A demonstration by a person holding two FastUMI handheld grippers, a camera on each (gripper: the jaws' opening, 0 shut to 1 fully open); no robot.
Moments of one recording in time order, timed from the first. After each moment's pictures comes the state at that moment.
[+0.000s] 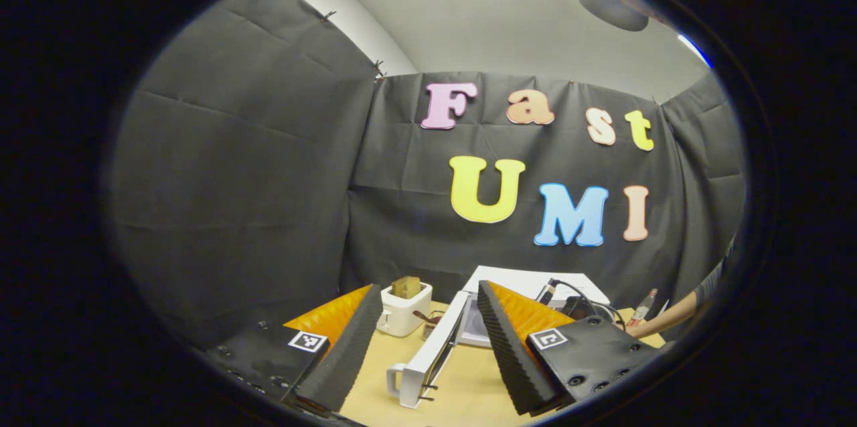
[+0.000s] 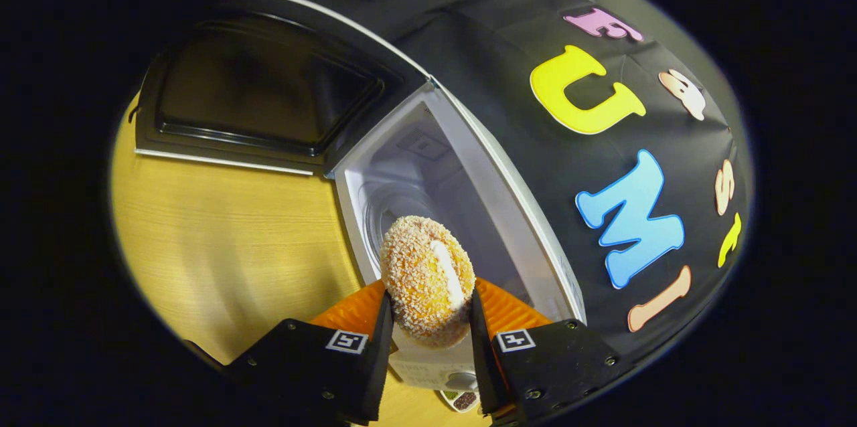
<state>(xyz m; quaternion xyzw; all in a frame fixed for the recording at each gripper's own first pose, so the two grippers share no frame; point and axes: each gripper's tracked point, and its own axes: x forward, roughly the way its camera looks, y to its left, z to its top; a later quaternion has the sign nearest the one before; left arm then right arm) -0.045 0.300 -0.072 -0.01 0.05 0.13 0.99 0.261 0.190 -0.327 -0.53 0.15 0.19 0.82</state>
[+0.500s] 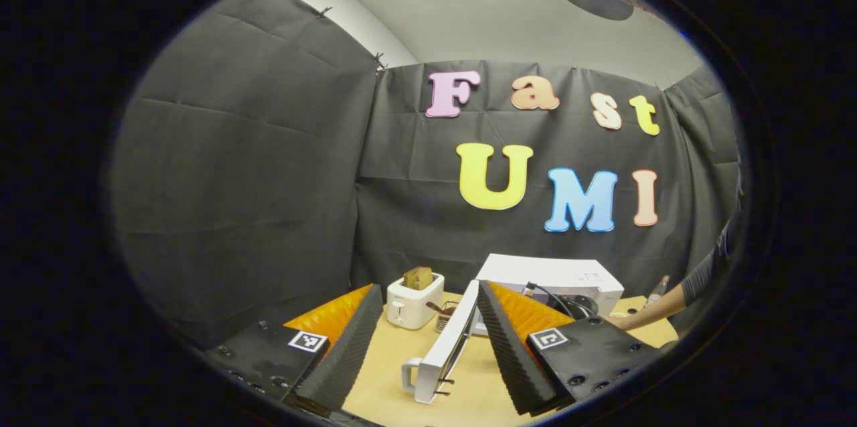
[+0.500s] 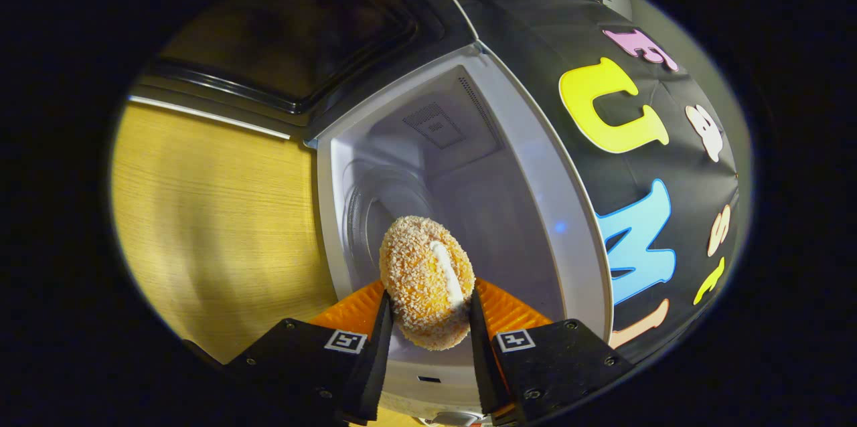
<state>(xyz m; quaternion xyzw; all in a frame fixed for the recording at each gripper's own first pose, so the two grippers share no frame) -0.045 0.313 -0.091 0.01 0.07 0.14 0.99 0.267 0.191 -0.360 -0.60 0.14 0.16 0.77</state>
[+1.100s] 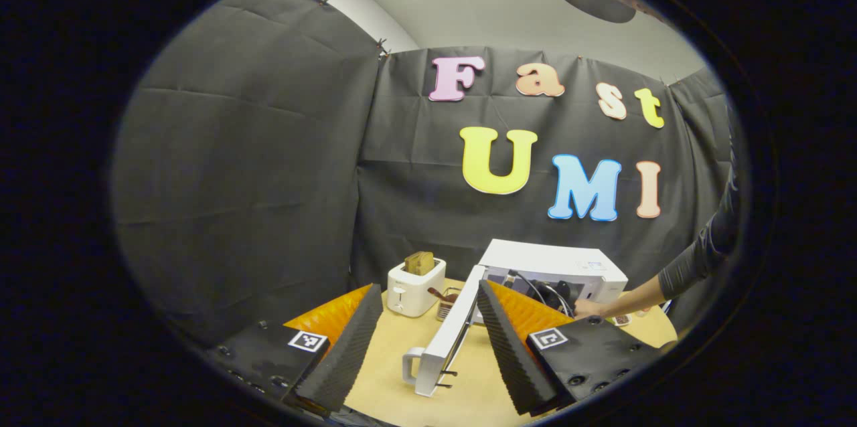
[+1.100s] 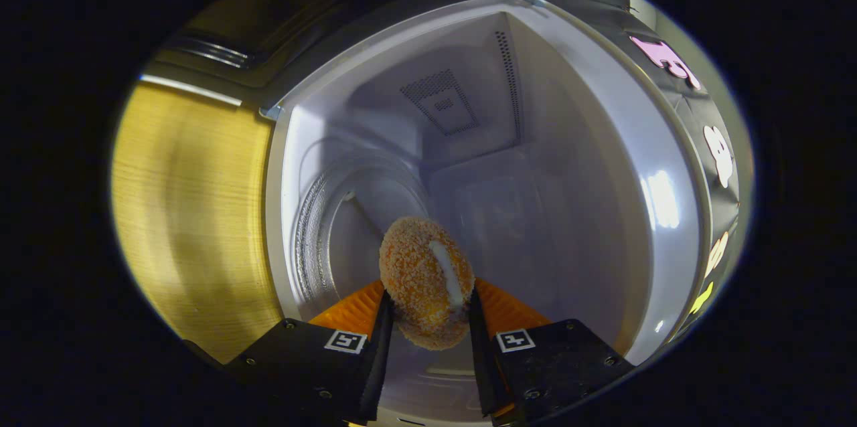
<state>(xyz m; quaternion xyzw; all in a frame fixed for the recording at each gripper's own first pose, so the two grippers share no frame) -0.042 0.320 -0.115 0.00 0.10 0.14 0.99 0.289 0.182 -0.375 -0.64 0.14 0.14 0.74</state>
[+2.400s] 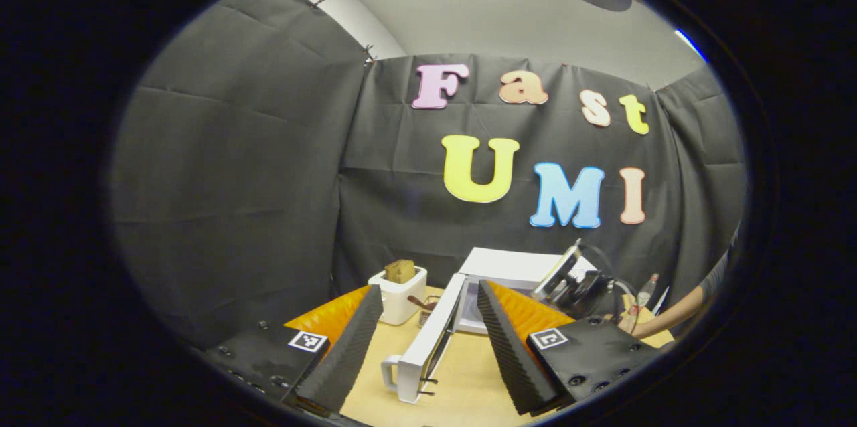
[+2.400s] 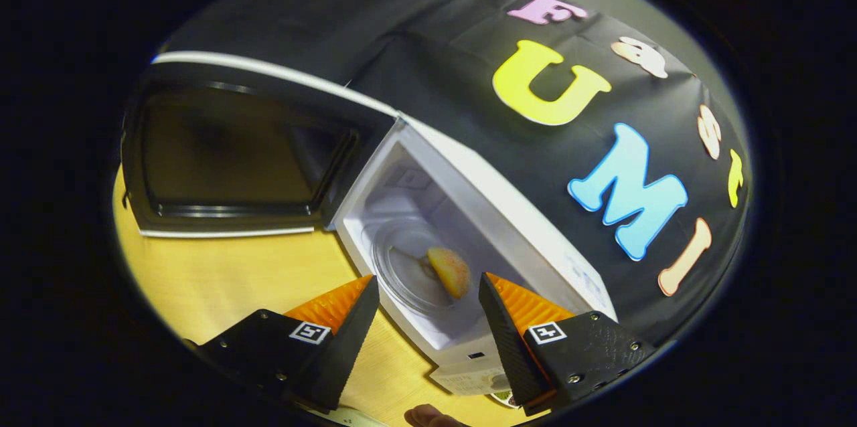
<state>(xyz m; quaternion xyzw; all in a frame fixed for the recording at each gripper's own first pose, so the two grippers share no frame) -0.022 0.290 -0.116 -0.01 0.08 0.09 0.99 0.122 0.195 -0.264 -0.35 0.12 0.19 0.91</state>
